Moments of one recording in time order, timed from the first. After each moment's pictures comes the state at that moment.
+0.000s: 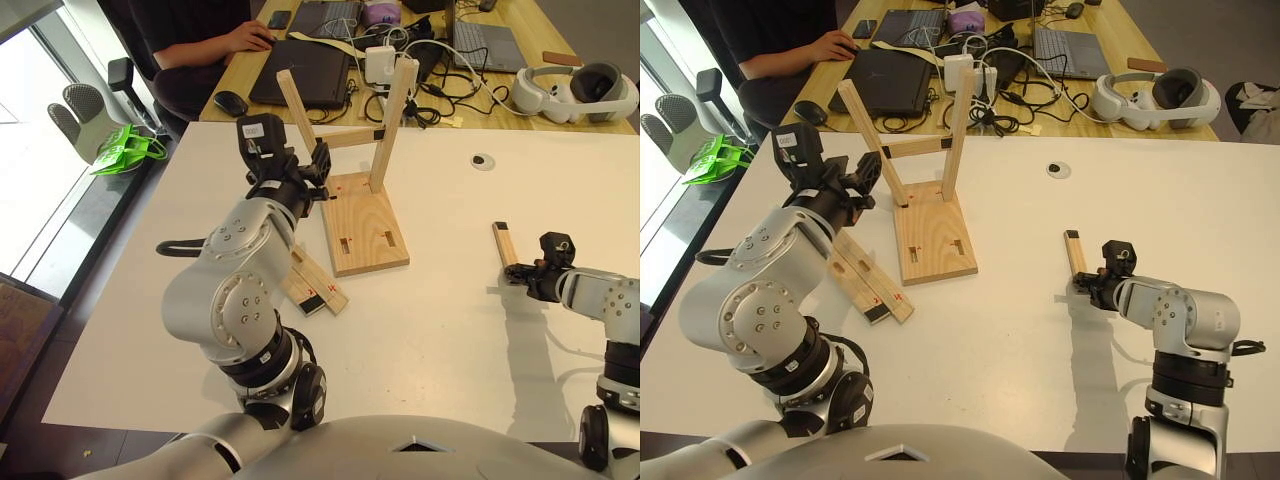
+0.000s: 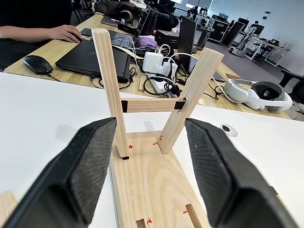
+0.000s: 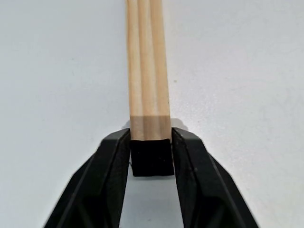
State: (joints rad) left arm -0.48 -0.19 0.17 -0.82 -0.15 1.45 0.08; right arm -0.18 -0.51 -0.29 -0.14 0.56 1.37 0.07
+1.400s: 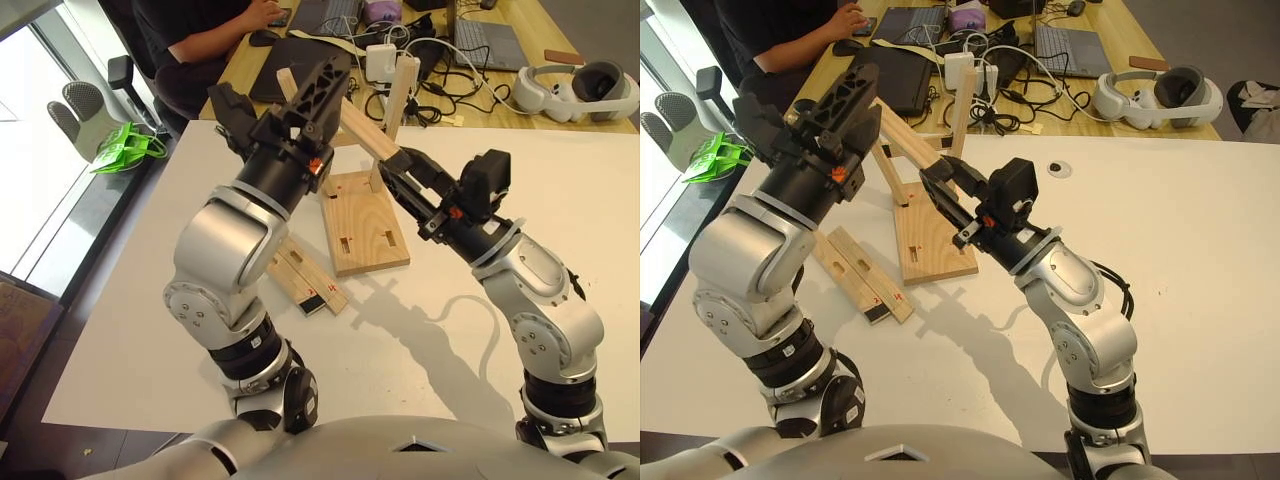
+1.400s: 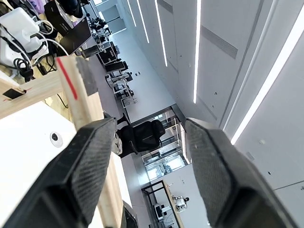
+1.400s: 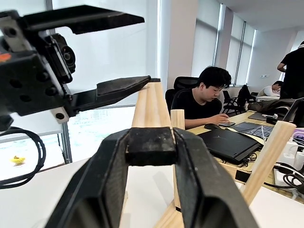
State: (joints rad) left arm -0.39 -0.14 0.25 -0.63 -1.74 0.71 0.80; right arm -0.17 -0.23 0.14 -0.65 0.46 0.52 0.35
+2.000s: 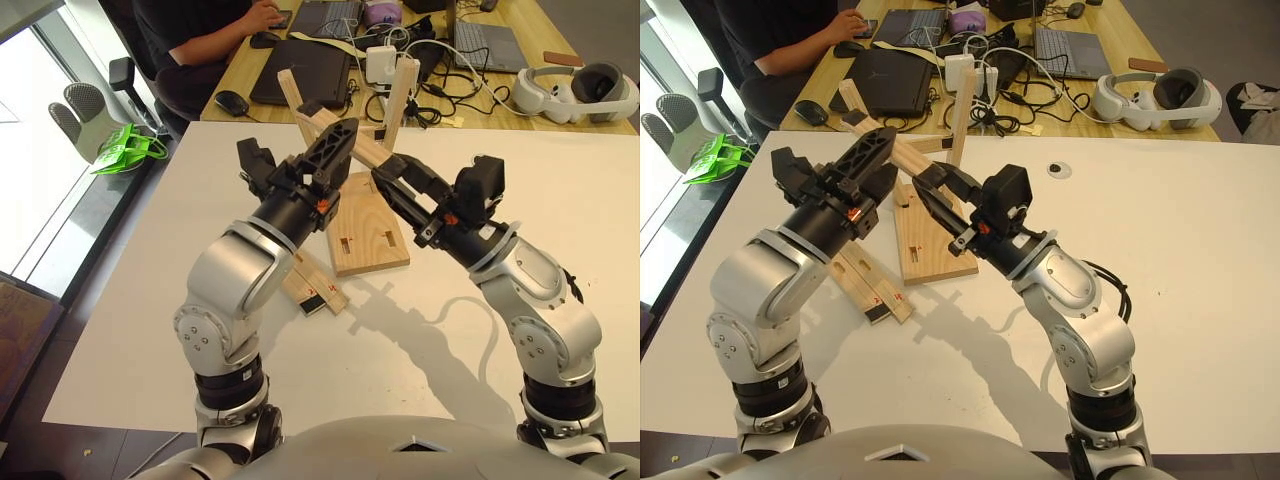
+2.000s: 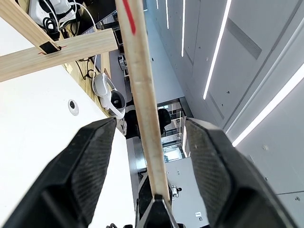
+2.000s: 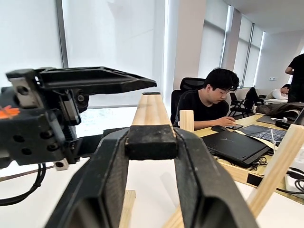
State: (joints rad) left arm -0.22 0.07 0.04 -0.64 -1.82 0.49 0.75; right arm -0.16 -0.24 0.17 -0.67 0.49 0.52 0.40
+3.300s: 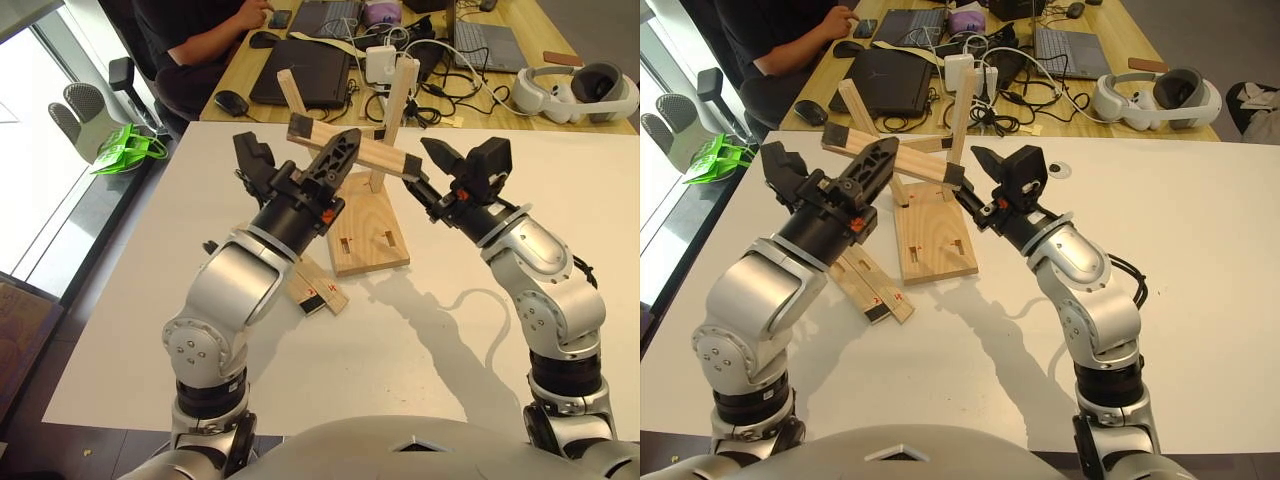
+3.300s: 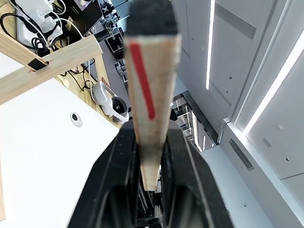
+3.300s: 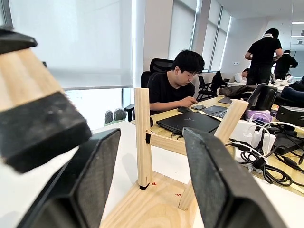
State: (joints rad) left arm -0.20 0.23 -0.04 -0.73 -1.70 0.41 0.68; right arm -0.24 -0.29 0.08 -0.52 0.44 0.54 0.34
